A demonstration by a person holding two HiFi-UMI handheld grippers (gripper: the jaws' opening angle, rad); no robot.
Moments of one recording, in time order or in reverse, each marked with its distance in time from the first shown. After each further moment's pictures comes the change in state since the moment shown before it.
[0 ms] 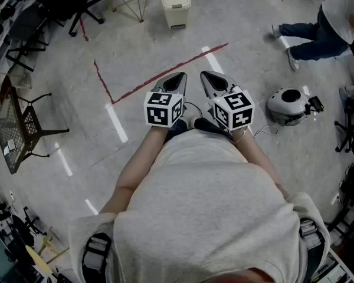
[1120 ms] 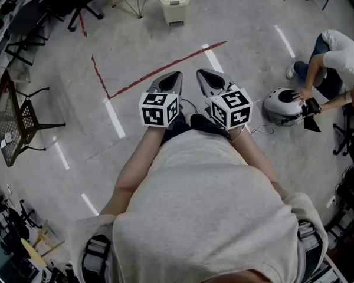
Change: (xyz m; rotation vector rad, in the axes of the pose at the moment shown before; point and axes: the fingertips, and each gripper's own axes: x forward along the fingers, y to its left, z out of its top) left arm 0.009 -0.020 -0.004 -0.039 -0.015 0.051; right arm -0.018 -0.018 -0.004 0.009 -0.017 0.056
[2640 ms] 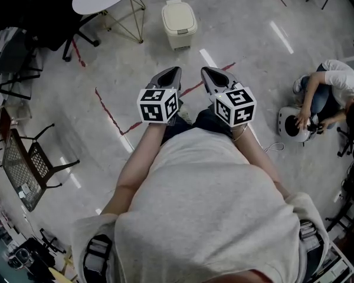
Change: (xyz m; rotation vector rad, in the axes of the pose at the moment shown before) left arm 0.159 0.217 0.163 -0.016 0.007 -0.078; right arm 0.243 -0.122 0.122 0.071 -0.005 -0.130
